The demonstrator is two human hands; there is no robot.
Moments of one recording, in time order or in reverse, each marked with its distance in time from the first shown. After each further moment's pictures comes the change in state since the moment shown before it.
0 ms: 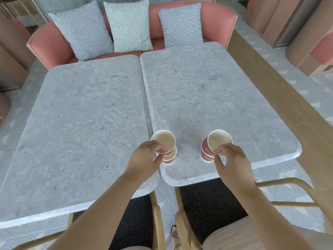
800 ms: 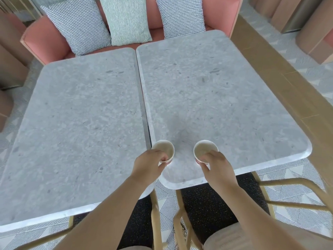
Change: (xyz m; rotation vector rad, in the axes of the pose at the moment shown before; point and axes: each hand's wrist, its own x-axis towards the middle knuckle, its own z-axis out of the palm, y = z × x) left_hand 0.019 -0.013 0.055 0.210 -0.280 -0.178; right_hand 0.008 0.025 0.056 -0.023 -0.288 0.052
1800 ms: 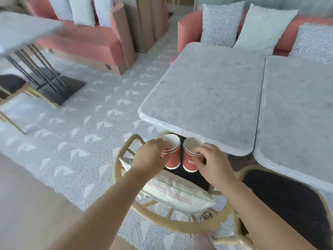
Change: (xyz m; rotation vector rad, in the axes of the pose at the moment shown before) left_hand -0.416 -0.117 -0.066 -0.087 0.469 -0.470; right_hand -0.218 -0.289 0.070 0.176 -0.257 -0.736
